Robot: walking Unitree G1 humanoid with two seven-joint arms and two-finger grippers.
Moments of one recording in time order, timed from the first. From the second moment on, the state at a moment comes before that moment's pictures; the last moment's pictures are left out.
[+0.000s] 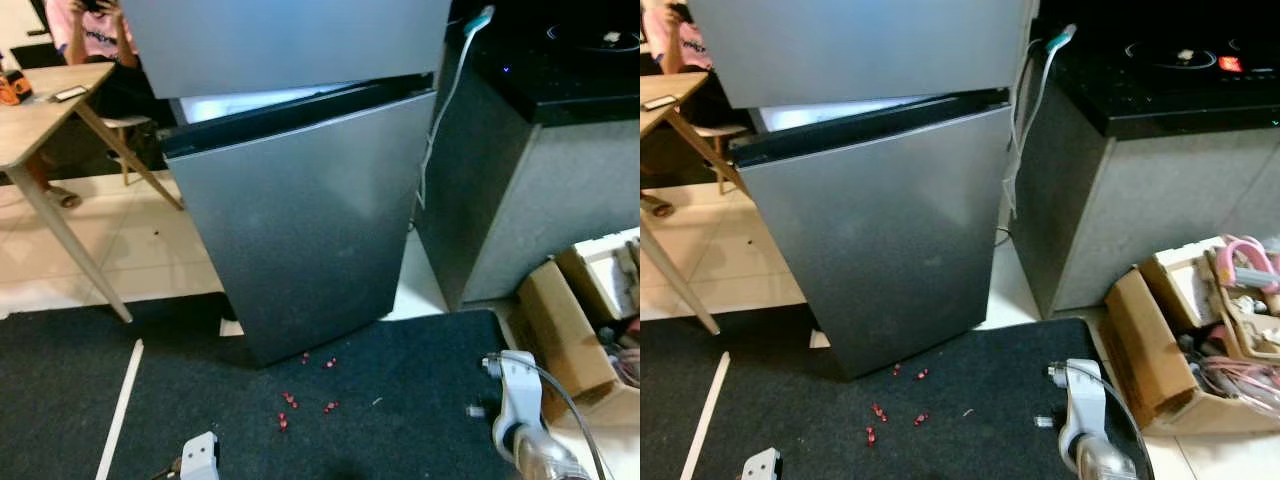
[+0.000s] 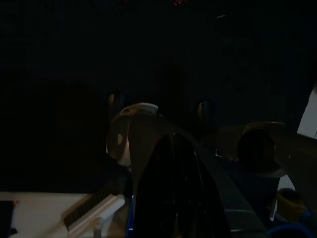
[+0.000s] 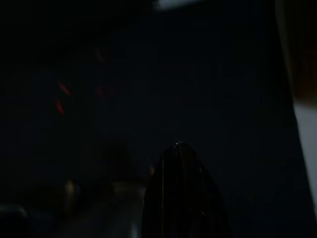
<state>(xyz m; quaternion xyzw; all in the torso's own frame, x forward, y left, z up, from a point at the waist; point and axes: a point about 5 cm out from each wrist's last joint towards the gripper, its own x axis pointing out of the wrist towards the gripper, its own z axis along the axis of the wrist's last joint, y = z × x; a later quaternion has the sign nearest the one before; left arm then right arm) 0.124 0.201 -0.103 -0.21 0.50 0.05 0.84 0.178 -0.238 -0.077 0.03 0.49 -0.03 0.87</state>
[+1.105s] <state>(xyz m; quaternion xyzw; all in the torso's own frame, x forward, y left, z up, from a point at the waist) 0.120 0.201 -0.106 -0.10 0.53 0.04 0.84 0.172 -0.239 -0.080 -0.05 0.52 -0.02 0.85</state>
